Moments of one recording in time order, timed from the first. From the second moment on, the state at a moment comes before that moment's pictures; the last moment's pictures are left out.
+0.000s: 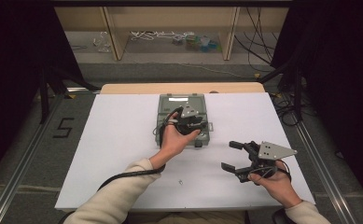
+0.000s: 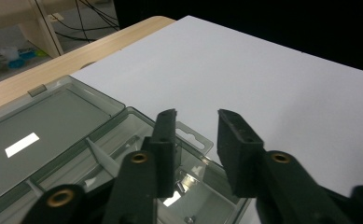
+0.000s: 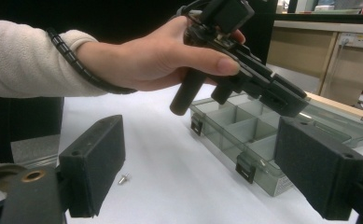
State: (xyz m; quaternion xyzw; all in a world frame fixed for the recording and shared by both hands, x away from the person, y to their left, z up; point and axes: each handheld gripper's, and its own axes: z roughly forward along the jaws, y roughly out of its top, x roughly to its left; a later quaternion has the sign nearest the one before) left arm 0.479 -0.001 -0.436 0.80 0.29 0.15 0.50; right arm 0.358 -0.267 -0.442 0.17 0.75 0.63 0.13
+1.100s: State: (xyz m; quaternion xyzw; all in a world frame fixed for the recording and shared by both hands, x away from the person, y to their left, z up) left arm 0.407 0.037 -0.419 0.93 0.11 0.10 0.34; right arm 0.358 -0.266 -0.442 0.17 0.74 0.63 0.13
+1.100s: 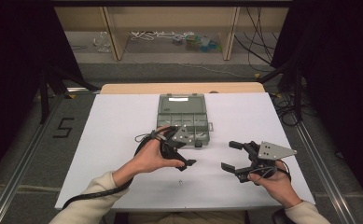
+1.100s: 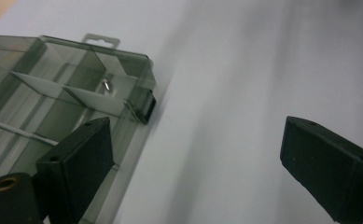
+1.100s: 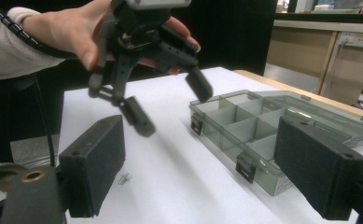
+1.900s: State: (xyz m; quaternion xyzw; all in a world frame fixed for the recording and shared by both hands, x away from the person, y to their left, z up) left arm 0.383 0.022 -0.451 0.98 -0.01 0.03 0.18; right arm 0.357 -0.267 -0.442 0.17 0.75 0.62 0.13
